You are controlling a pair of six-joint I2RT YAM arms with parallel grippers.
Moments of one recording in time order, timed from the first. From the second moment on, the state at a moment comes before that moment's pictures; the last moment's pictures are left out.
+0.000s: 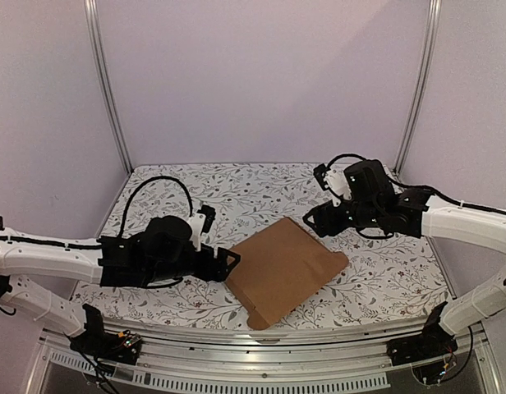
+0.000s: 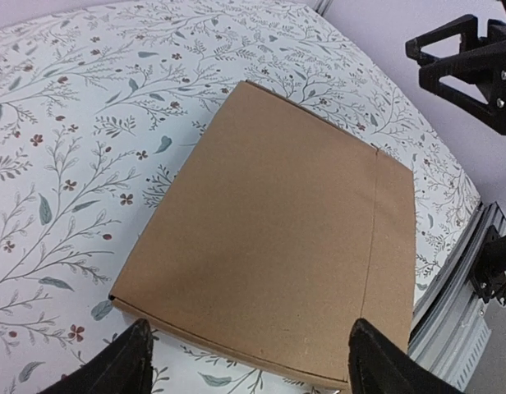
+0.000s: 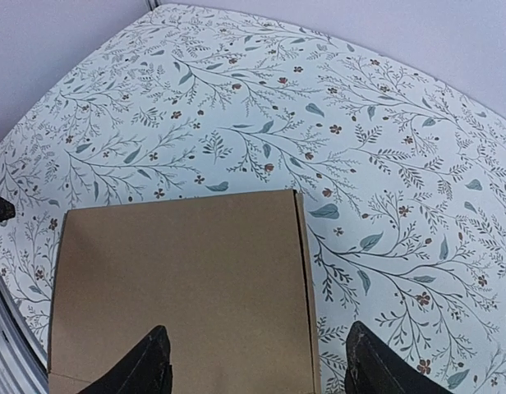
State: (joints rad) left arm -1.12 1.22 0.67 -0.03 -0.30 -0.57; right arm 0.81 1.34 0.99 -0.28 0.10 0.21
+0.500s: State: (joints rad) left arm -0.98 1.28 0.60 0.06 -0.01 -0.87; right arm 0.55 1.58 1.06 -0.33 -0.20 0.21
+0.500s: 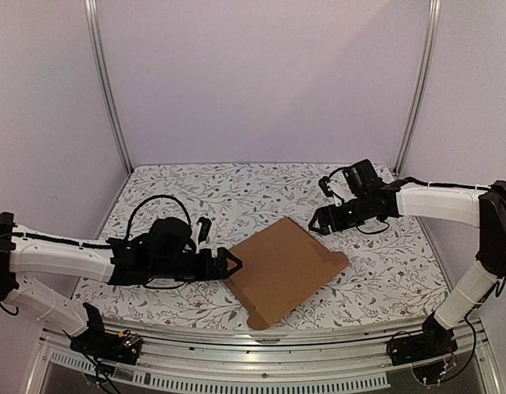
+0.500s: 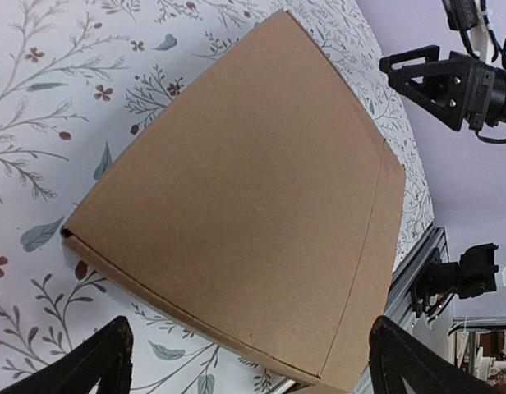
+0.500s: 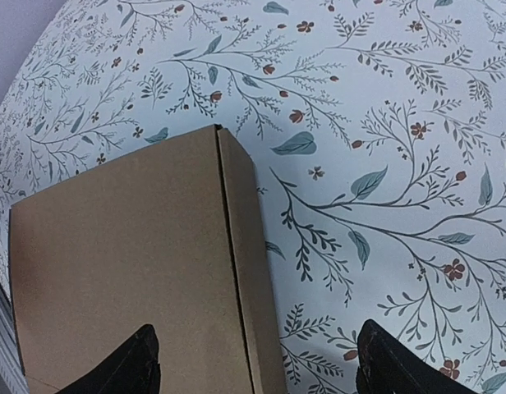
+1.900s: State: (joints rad) left arm -0.68 1.55 0.60 0.18 0.30 -0.86; right arm 0.69 1.61 0.78 -0.03 -0.31 0.51
